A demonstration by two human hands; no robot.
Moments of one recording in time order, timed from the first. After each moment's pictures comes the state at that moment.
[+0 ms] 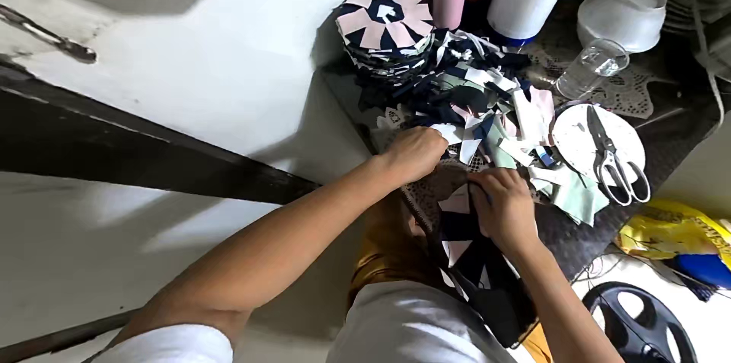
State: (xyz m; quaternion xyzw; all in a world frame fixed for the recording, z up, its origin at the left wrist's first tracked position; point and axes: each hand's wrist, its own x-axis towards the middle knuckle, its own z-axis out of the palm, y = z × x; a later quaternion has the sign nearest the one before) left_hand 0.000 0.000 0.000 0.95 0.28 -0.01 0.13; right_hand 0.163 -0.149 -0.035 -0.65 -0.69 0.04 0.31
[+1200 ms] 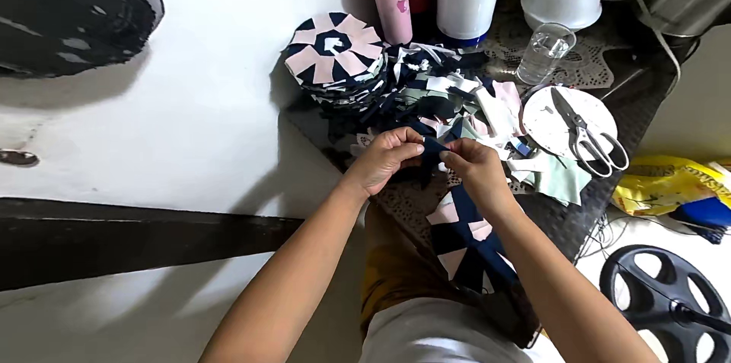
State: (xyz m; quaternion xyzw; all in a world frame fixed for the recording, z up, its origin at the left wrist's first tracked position) left_hand -0.007 0.009 0.001 0.62 0.30 0.24 0.69; right_hand 0.152 -0.102 0.008 -0.63 -0.40 0.40 0.54
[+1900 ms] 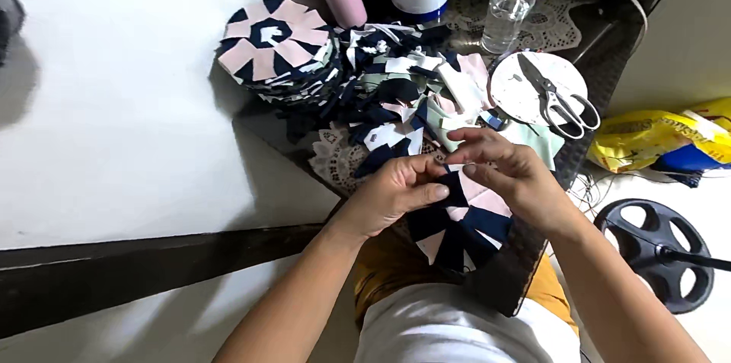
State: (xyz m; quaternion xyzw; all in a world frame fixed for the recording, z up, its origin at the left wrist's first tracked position) left_hand 0.014 -0.065 0.015 0.63 0.16 0.15 0.75; right_hand 0.208 -0.185 0.022 -0.55 -0.58 0.32 0.51
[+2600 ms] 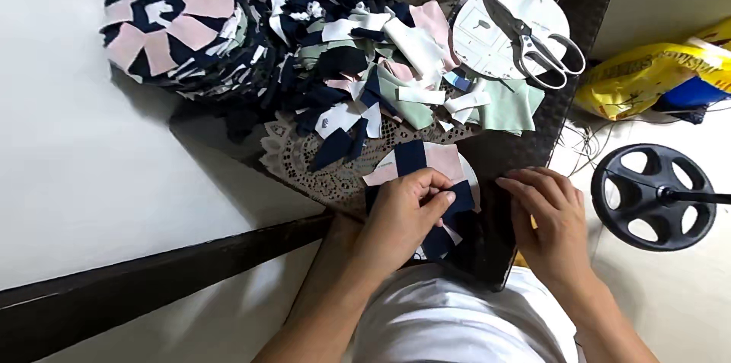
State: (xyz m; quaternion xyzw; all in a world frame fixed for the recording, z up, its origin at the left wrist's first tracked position) left_hand 0.045 -0.136 -0.004 0.75 0.32 0.09 0.57; right_hand 0.189 -0.301 -0.057 -0.79 -0.49 -0.02 0.37
